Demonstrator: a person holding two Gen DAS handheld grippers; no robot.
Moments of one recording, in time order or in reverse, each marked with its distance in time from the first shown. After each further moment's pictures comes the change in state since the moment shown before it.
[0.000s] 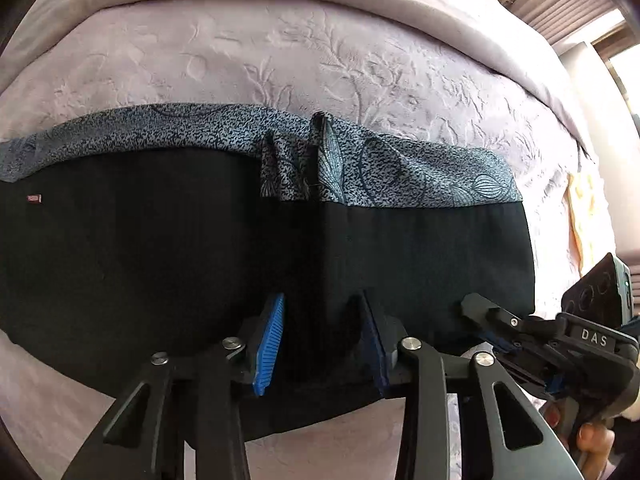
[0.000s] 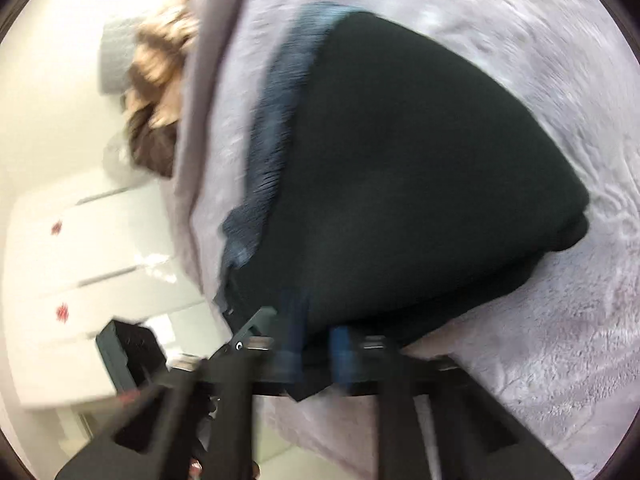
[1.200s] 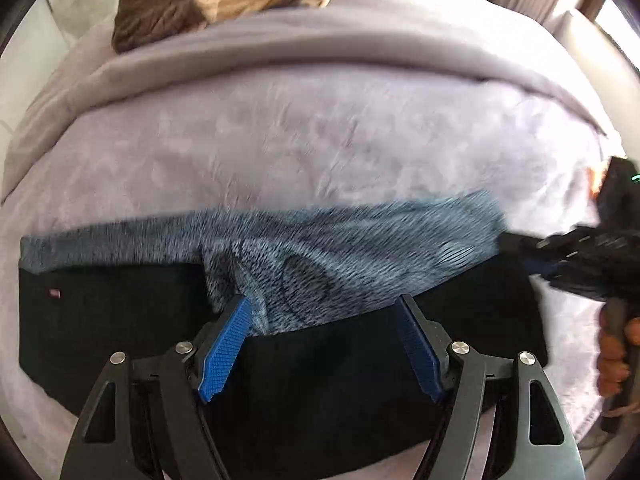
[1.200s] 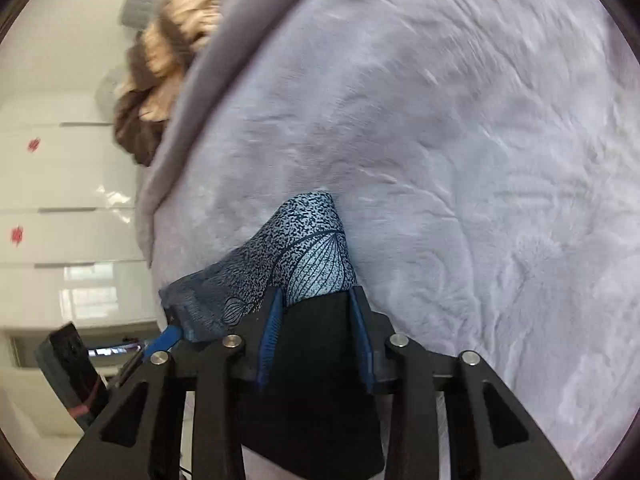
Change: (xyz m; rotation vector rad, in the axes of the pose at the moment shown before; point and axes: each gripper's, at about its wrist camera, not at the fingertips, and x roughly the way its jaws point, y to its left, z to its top) left arm 0.018 -0.062 0.038 0.120 -0.141 0.197; right arm -0.020 0.019 0.144 -0.327 0.068 -0.154
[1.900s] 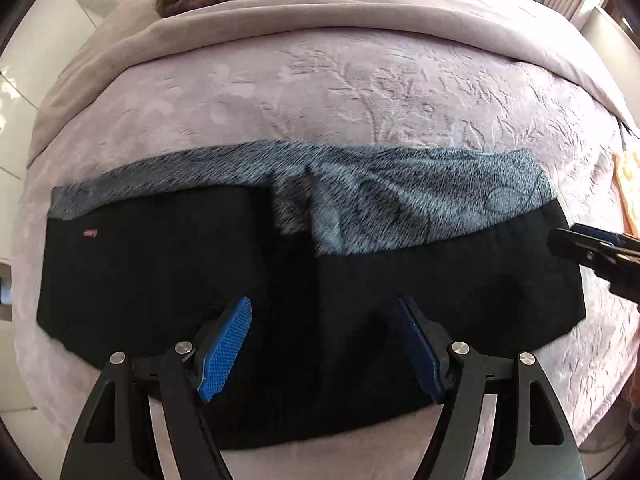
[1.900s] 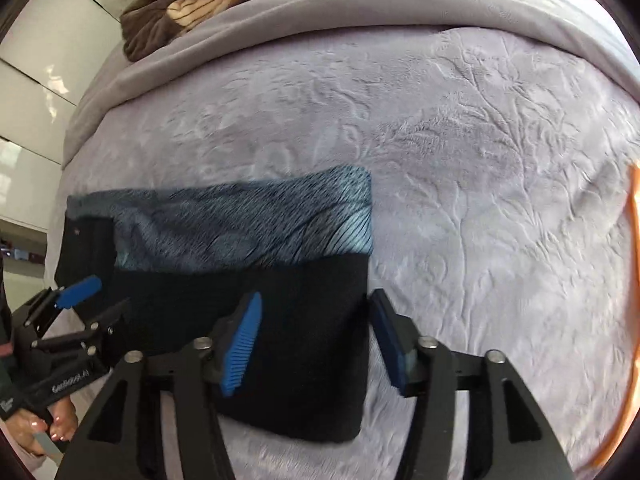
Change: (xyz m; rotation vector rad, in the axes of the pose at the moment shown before) left arm -0.015 0.030 -0.035 -0.042 0.055 0.079; right arm 0.002 0.099 -0.061 -0.439 -0.009 -0.478
